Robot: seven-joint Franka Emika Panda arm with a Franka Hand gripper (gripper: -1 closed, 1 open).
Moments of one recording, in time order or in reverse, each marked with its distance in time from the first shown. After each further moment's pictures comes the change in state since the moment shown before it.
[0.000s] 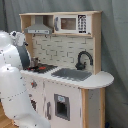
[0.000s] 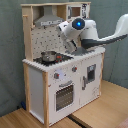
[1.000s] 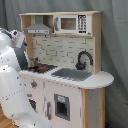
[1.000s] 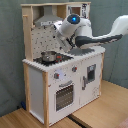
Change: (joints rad) arm -0.084 -0.116 0.003 0.151 0.230 0.070 -0.116
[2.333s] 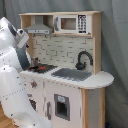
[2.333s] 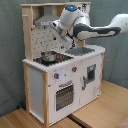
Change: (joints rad) arm -0.087 -0.030 0.000 0.122 0.366 -0.110 -0.191
